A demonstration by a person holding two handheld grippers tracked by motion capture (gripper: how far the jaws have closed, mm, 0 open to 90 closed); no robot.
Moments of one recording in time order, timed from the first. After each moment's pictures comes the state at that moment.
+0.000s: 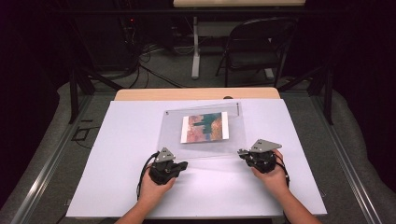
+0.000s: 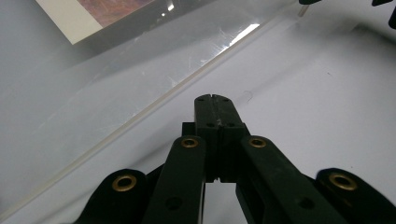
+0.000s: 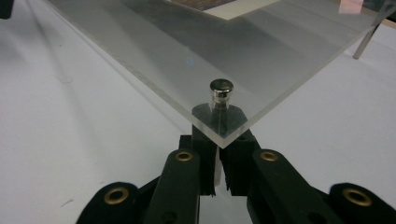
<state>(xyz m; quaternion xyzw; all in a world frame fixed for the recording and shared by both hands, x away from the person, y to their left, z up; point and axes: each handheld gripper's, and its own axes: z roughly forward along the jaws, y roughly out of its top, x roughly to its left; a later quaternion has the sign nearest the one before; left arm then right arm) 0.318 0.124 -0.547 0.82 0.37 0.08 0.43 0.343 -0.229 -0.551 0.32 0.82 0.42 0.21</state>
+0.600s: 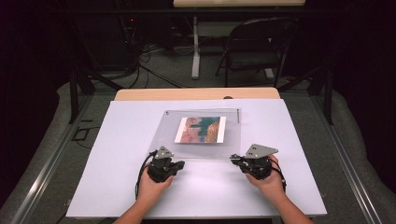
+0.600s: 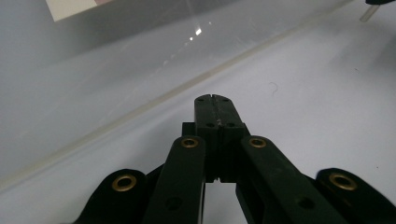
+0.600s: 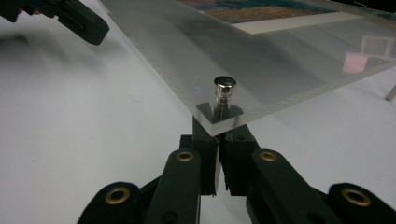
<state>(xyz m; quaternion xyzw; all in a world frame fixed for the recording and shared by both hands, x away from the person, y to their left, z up) 0.327 0.130 -0.549 0.82 0.40 0.08 0.41 0.319 -0.206 -0.536 0.29 0.83 0.45 0.18</state>
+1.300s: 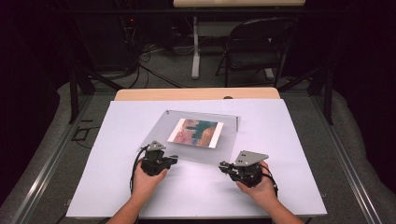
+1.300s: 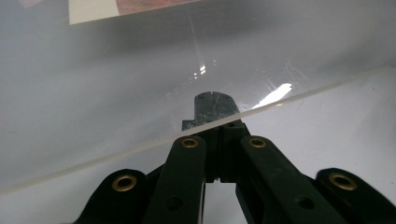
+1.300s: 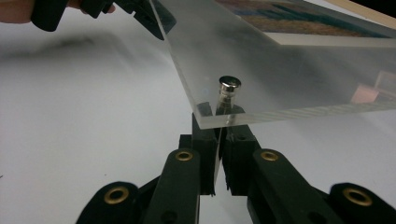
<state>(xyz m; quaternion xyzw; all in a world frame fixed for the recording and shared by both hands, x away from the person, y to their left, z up) 0.343 0.151 -0.543 0.80 0.44 0.07 0.41 0.299 -0.174 -0.530 0.25 0.84 0.46 0.15</state>
